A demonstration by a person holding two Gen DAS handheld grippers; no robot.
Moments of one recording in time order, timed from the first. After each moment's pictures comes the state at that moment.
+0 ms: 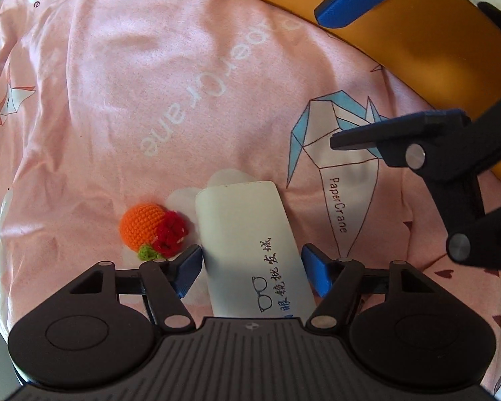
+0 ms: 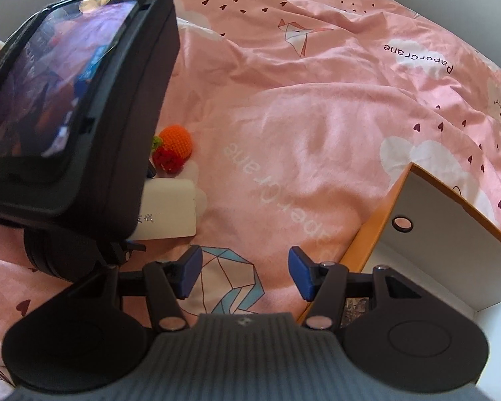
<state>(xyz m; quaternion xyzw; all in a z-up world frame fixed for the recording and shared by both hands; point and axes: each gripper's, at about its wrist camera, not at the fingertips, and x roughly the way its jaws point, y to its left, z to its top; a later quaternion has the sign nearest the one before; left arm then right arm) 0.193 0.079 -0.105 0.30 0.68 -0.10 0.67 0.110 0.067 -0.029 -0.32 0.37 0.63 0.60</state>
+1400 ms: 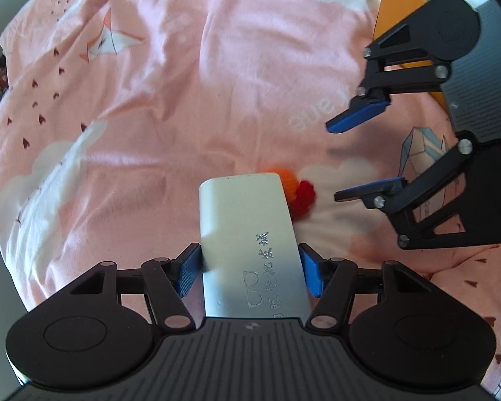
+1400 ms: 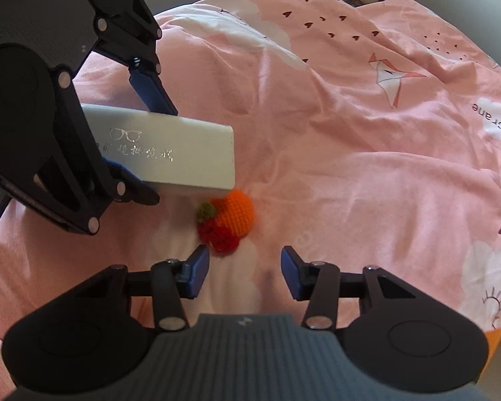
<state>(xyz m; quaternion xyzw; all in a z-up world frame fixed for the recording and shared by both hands) 0.195 0.198 -0.037 0.20 0.65 -0.06 0.73 0.067 0.169 -0.041 -0.34 0.33 0.71 0.52</state>
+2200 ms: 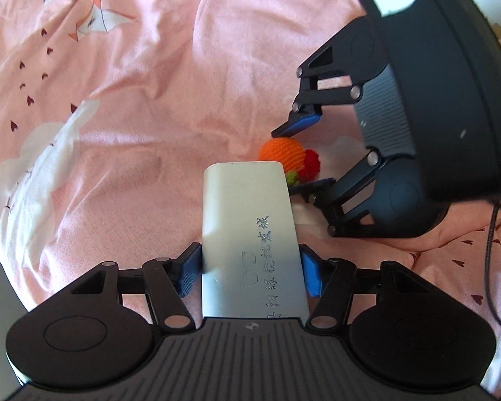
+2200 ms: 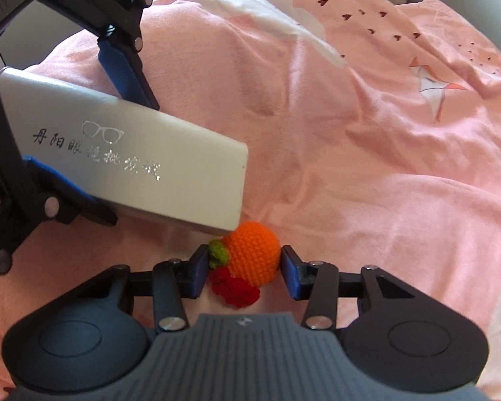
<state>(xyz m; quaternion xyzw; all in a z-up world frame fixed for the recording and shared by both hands) 0.192 0.209 -0.027 0.18 0.67 -0.08 0.71 0.048 0.199 -0.060 -0.38 0.31 0.72 0.50</state>
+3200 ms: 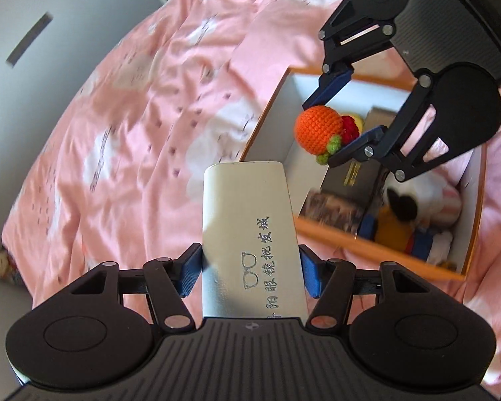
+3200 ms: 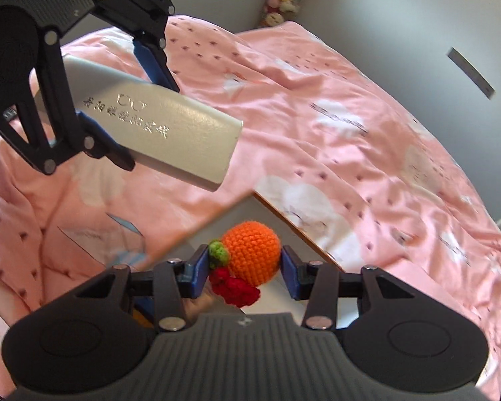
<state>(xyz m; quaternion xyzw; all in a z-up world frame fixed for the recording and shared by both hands) 0.181 0.007 0.058 0.35 0.44 -0.20 0.80 0.181 -0.026 0.066 -0.40 0.23 0.59 0.66</state>
